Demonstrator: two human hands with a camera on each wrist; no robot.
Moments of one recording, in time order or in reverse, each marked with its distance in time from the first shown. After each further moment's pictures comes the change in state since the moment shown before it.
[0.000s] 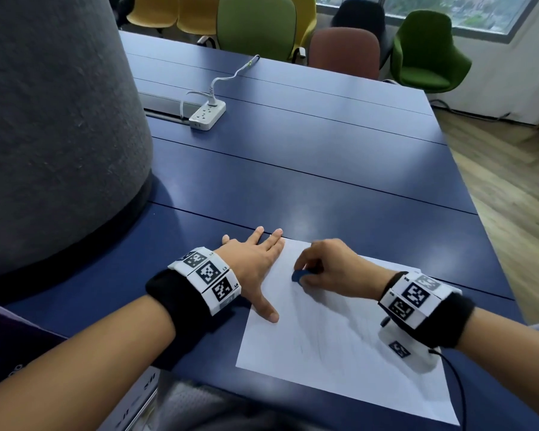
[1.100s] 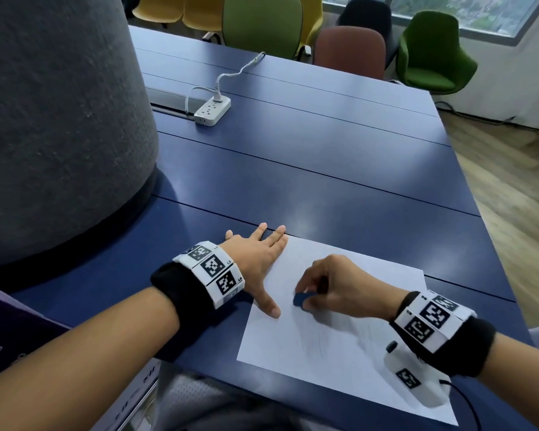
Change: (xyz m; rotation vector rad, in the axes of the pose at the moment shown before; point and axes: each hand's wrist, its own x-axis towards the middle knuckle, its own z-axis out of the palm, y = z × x) left_hand -0.001 0.000 0.000 0.001 0.005 -0.001; right_hand -0.020 -0.001 0.014 0.162 -0.085 0.047
